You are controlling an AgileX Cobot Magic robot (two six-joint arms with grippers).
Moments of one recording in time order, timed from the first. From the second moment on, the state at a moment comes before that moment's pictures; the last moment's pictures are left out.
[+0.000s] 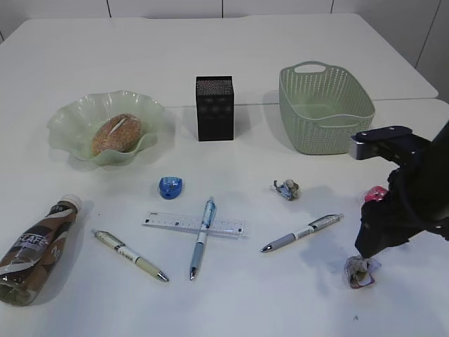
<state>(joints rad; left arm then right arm) -0.05 1.23 -1.42 -0.05 1.26 0.05 0.09 1.66 -0.93 0.28 0.84 -0.45</state>
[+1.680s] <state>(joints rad) -0.05 1.23 -1.42 -0.02 1.26 0.05 0.17 1.82 -0.94 0.24 0.75 -0.64</state>
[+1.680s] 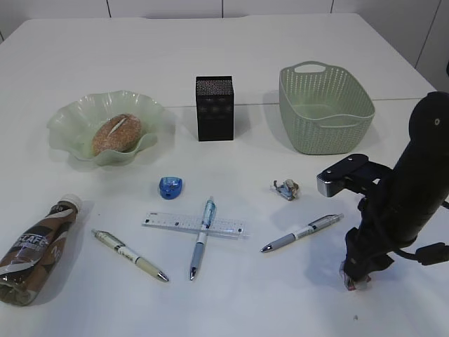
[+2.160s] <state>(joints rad) -0.05 1.23 -1.42 -0.02 1.26 0.05 0.17 1.82 -0.94 0.24 0.75 -0.63</state>
